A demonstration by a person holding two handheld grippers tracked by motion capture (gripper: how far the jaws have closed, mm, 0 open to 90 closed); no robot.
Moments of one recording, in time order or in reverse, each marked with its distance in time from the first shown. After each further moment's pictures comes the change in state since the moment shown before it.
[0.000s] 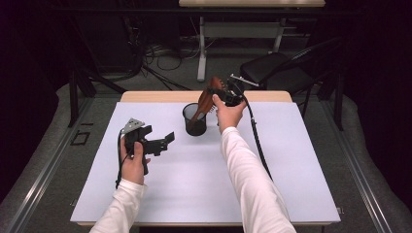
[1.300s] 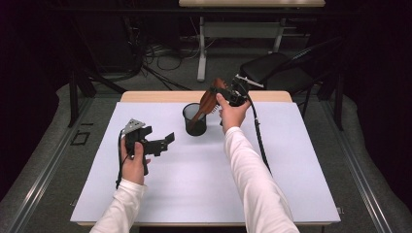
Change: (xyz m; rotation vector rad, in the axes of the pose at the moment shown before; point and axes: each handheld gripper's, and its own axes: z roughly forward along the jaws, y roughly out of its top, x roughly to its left) left arm 0.002 -0.002 0.002 0.007 0.004 -0.002; right arm -0.012 0.004 -0.004 -0.001 0.009 0.057
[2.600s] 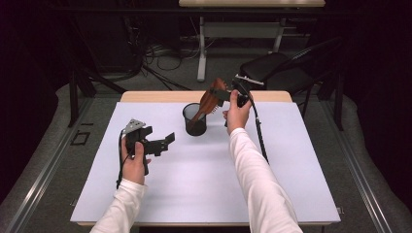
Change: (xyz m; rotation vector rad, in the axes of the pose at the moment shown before) left arm 0.000 -0.001 0.002 0.005 0.001 -0.003; right arm -0.002 0.004 -0.004 0.046 -0.076 -0.099
